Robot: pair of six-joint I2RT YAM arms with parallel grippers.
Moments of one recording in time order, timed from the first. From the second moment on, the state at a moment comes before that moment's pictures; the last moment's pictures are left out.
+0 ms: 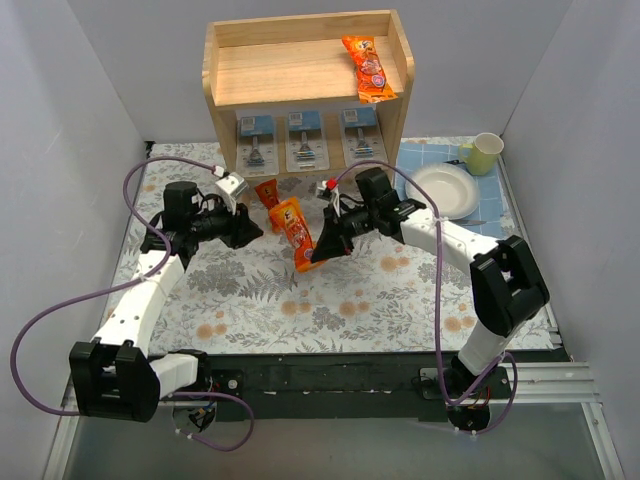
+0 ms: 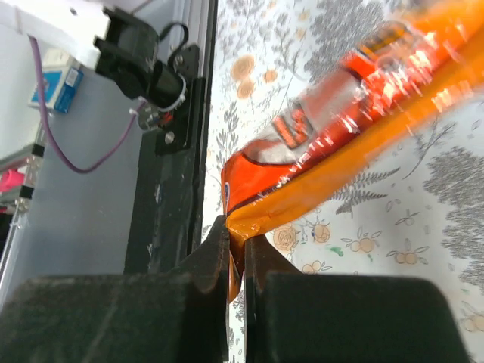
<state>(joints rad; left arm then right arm) -0.10 1.16 0.92 -0.37 0.79 0.24 0.63 1.70 1.20 -0.19 -1.11 -0.08</state>
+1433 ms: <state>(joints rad) -0.07 0.82 0.86 -0.26 0.31 0.18 0.42 2.05 2.37 0.05 -1.10 0.37</state>
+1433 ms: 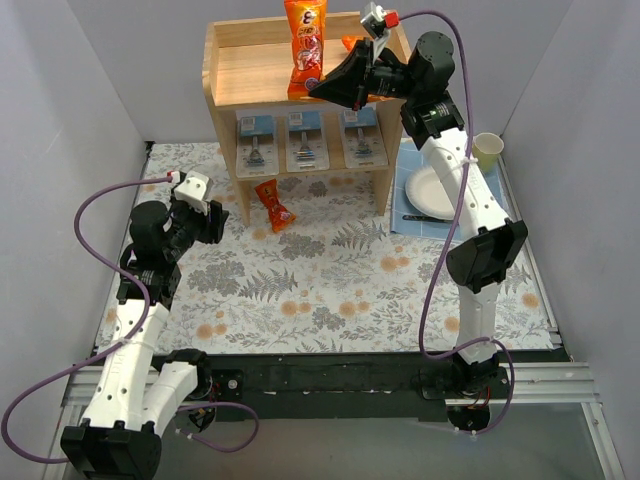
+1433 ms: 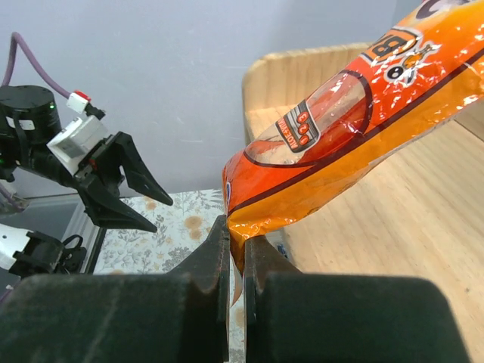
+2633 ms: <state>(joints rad) -0.03 0.85 0.86 -0.31 0.36 0.16 0.39 2.12 2.39 0.06 -1.07 0.38</state>
